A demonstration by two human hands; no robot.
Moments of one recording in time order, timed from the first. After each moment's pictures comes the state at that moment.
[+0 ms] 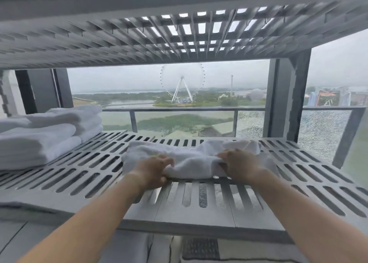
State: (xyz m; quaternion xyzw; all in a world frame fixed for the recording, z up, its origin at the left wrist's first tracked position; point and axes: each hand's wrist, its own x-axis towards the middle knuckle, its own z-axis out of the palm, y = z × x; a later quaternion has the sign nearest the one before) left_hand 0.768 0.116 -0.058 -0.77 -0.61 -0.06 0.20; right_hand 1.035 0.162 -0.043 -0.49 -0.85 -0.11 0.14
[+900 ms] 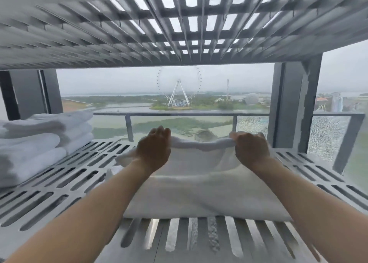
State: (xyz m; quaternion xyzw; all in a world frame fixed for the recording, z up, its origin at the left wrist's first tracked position) left_hand 0.764 0.207 -0.008 -0.67 -0.63 -0.21 0.33; right_hand 1.026 0.250 -0.007 -0.55 -0.73 -0.30 0.25
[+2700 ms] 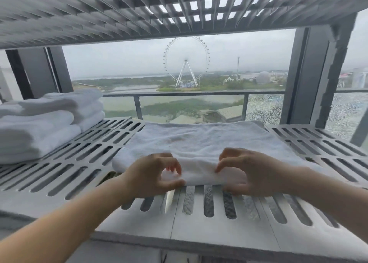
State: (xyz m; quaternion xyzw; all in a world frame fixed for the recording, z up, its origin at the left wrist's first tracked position) left_hand 0.734 0.110 -0.061 -0.84 -0.50 -0.20 0.02; right_hand 1.014 0.162 -0.051 -0.26 -0.95 -0.01 0.14
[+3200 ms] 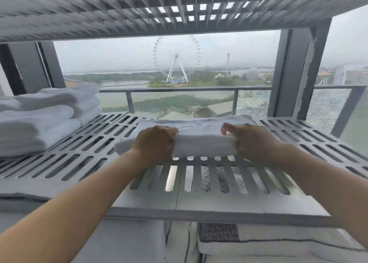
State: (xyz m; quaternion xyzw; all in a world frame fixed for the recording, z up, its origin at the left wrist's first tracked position) left_hand 0.750 0.107 -0.031 -0.78 -0.57 -0.21 0.17; right_hand 1.014 0.152 -0.026 -0.45 -0.86 -0.16 0.15
